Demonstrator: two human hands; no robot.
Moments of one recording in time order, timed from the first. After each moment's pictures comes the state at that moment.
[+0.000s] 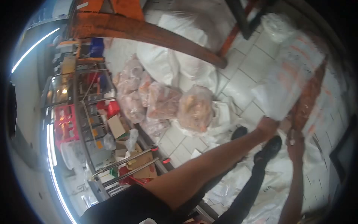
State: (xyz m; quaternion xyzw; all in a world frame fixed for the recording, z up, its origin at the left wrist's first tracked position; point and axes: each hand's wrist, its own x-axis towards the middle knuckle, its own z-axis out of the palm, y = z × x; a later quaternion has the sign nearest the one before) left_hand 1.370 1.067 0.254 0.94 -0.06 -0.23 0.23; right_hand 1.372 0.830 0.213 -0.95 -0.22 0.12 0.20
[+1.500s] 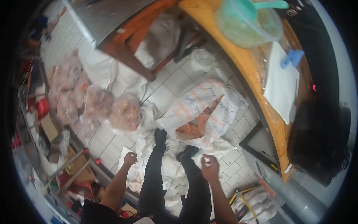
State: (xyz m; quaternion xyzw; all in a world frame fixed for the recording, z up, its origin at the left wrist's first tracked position) left_hand 1.027 1.233 0.352 0.53 0.63 -0.28 0.50; right_hand 1.311 0.904 0.567 -0.90 0.00 0.25 0.35
